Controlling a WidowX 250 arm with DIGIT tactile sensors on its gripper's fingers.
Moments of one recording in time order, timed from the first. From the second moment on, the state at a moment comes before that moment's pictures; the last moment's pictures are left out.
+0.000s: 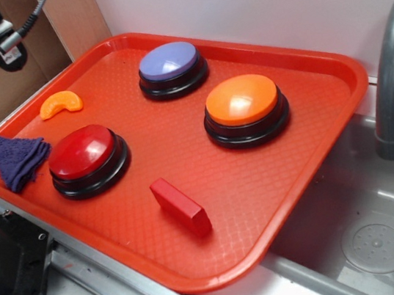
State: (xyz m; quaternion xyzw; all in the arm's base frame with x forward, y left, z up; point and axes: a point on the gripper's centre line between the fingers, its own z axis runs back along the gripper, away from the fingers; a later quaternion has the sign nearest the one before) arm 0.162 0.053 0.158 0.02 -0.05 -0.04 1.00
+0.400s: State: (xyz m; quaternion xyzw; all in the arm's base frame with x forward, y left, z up) arm 0.163 0.054 0.157 0.03 -0.05 -0.04 1.00
